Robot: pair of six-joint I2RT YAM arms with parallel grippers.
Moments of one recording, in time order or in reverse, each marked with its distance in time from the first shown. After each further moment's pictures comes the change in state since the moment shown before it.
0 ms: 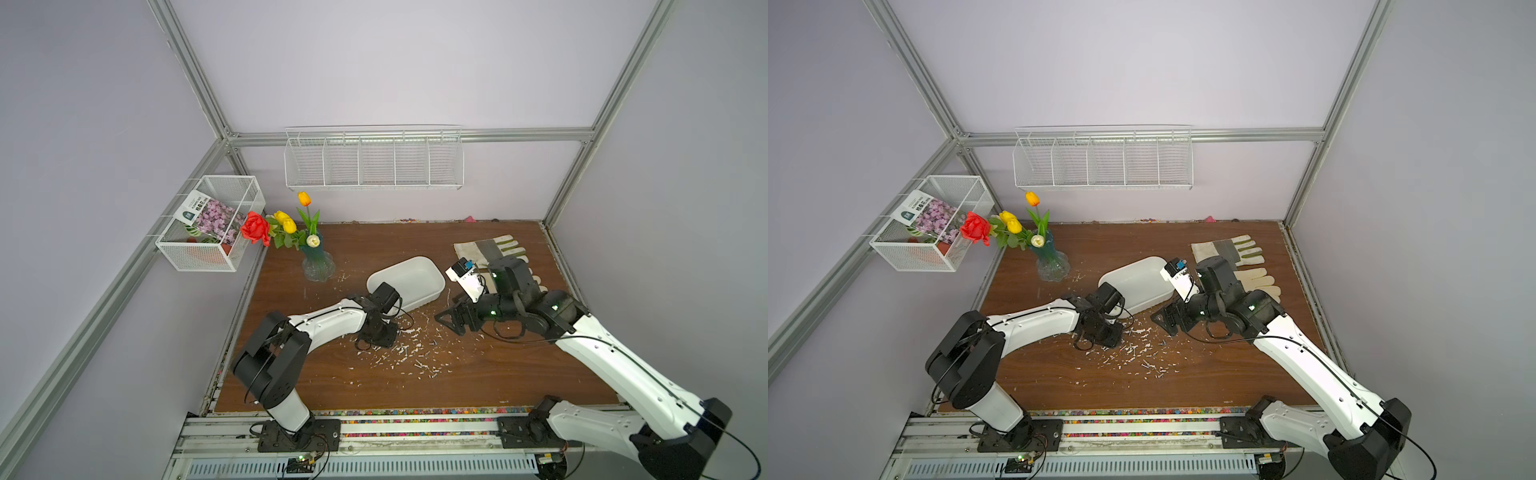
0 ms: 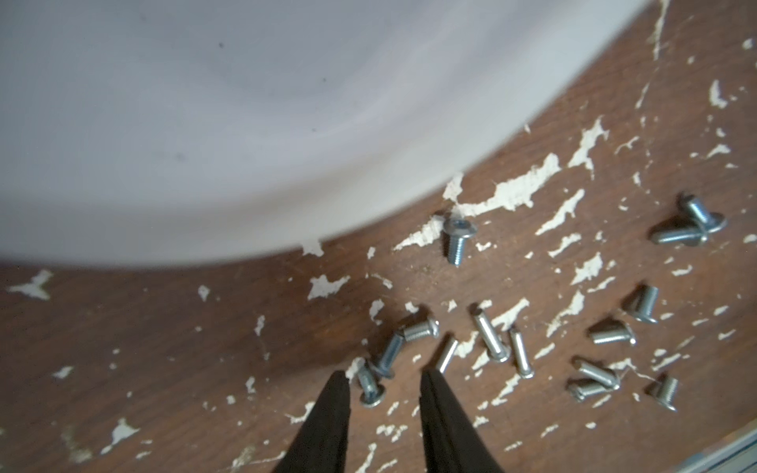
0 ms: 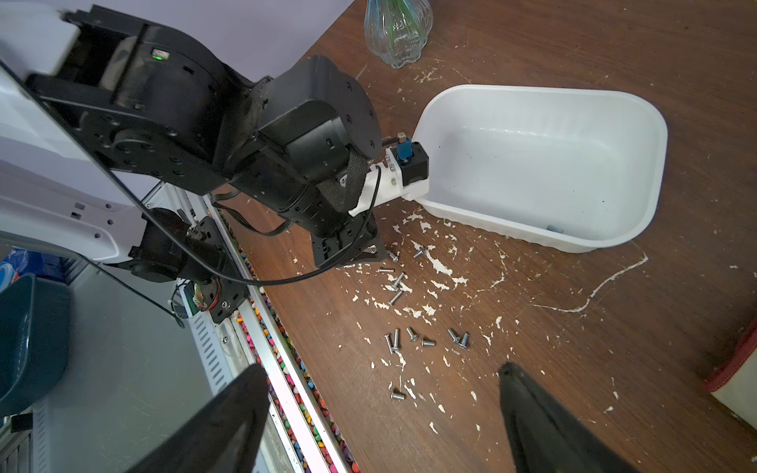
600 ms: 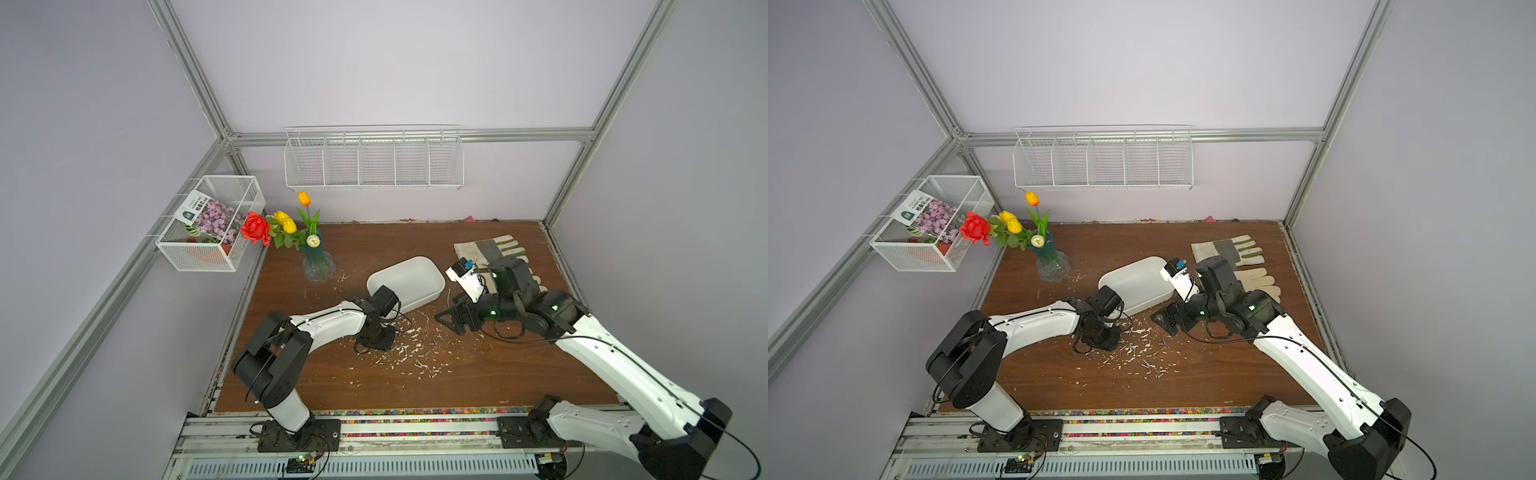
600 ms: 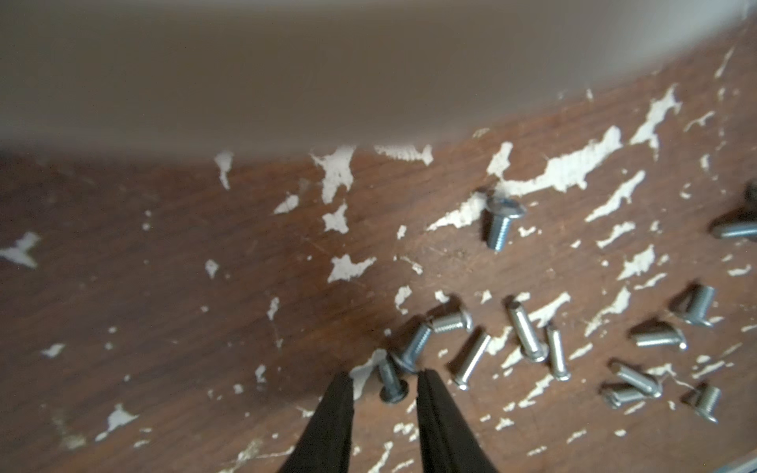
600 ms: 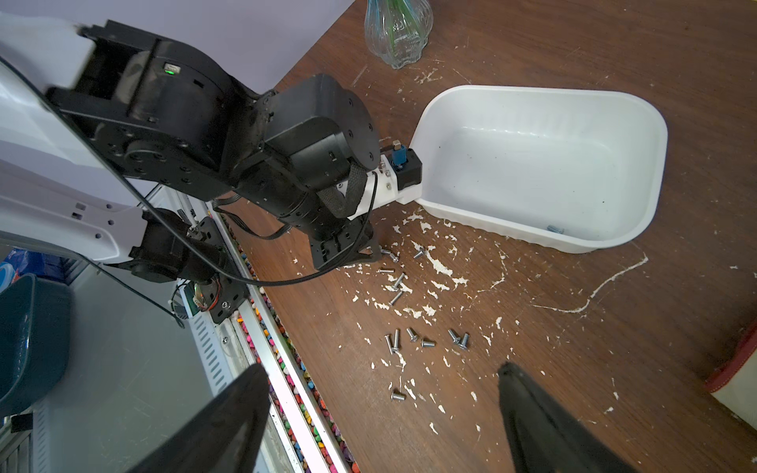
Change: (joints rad) left arm 0.000 0.001 -0.031 -0.003 -0.013 -0.026; right arm 0.000 0.000 0.000 0.002 -0.001 0.000
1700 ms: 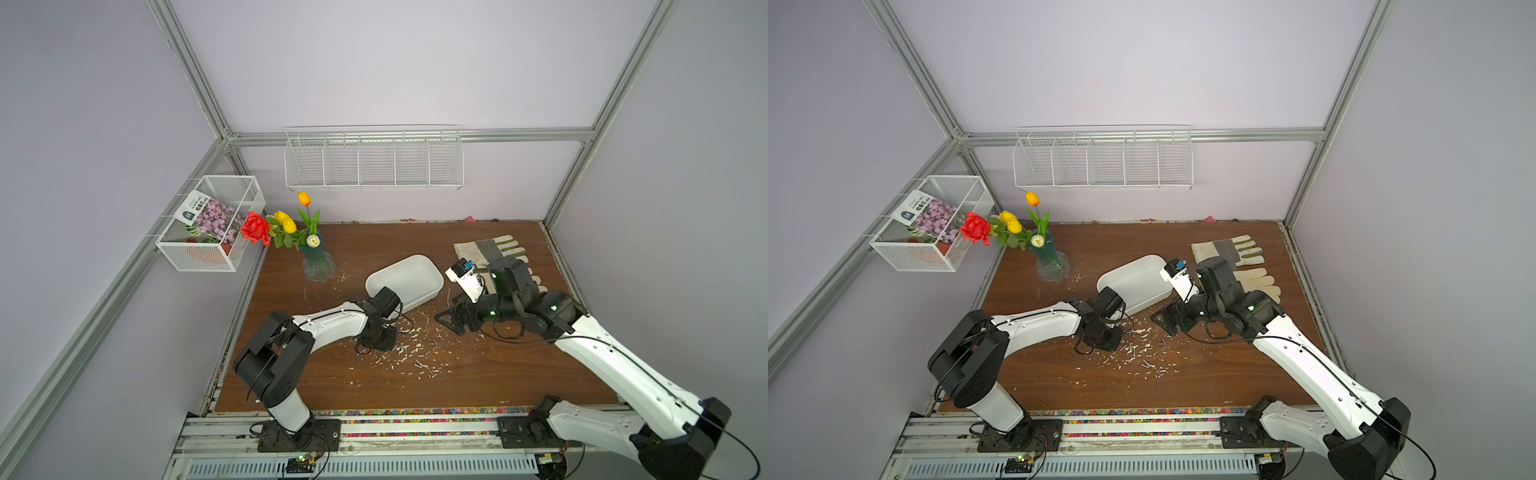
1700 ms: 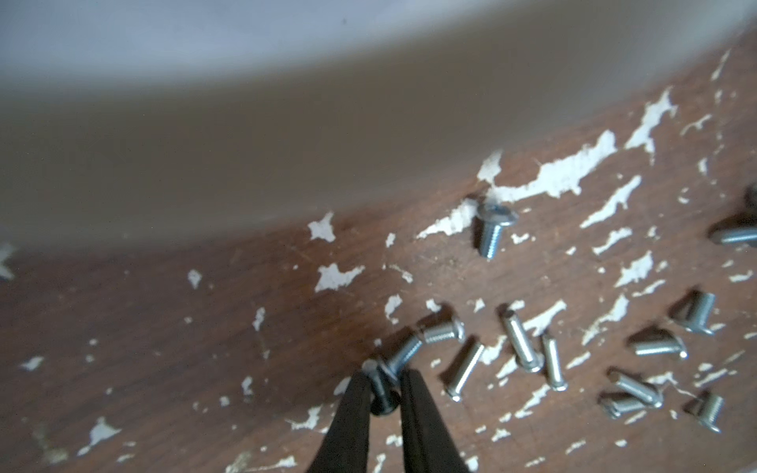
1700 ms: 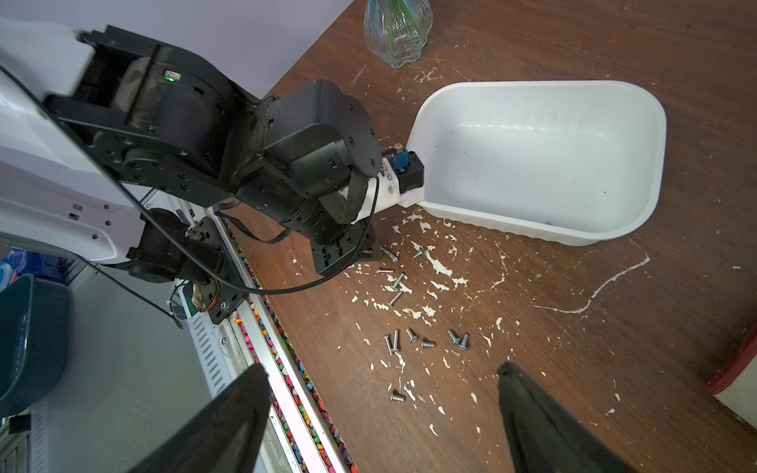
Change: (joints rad) left arm -0.015 0.010 -0.003 0.019 -0.007 -0.008; right arm 0.000 0.000 -0.011 0.011 0.000 0.001
